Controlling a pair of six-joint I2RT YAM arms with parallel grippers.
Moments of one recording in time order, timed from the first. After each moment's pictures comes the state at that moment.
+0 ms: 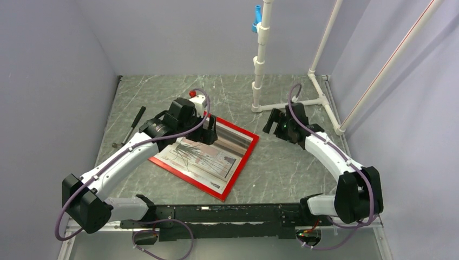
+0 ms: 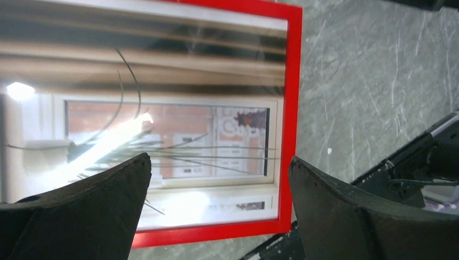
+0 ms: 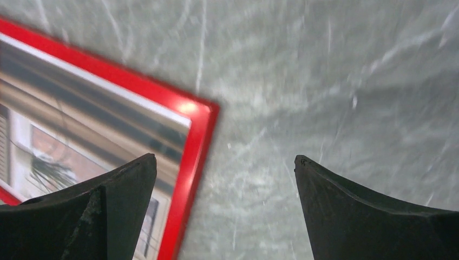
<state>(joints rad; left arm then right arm) -0.64 1.25 1.15 -0.59 0.05 -0.30 0.25 1.30 0.89 -0.35 0.00 0.57</state>
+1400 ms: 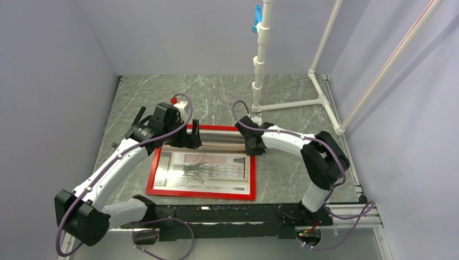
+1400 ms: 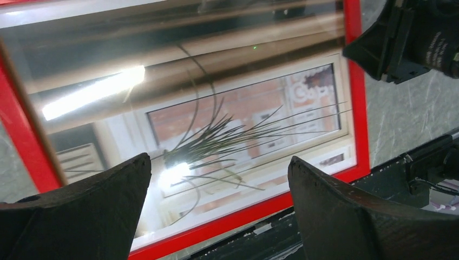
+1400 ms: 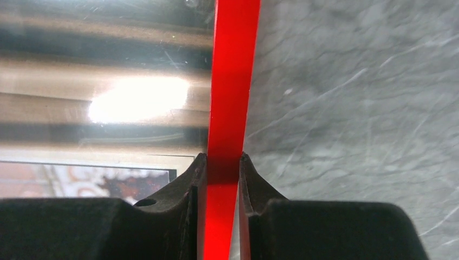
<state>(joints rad) -0.48 1.14 1.03 -0.72 0.12 -0.33 0.72 1.70 1.03 -0.58 0.28 0.66</state>
